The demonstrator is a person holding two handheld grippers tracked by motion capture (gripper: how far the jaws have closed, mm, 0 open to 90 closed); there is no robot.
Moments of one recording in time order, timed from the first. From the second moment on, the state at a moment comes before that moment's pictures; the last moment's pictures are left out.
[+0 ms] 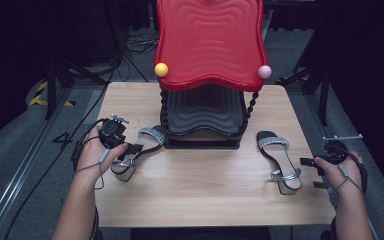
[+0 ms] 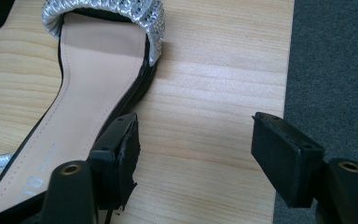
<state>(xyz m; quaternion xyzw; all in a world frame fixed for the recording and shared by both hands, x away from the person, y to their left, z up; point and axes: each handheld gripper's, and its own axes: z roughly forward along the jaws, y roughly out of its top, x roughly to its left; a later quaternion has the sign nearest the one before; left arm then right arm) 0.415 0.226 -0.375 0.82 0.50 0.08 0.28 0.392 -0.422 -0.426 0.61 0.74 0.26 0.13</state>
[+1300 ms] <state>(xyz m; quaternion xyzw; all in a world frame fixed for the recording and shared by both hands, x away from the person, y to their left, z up) 0.441 0.205 -0.438 0.84 0.52 0.04 0.13 0.393 -0.419 -0.431 0.60 0.75 0.26 0.12</state>
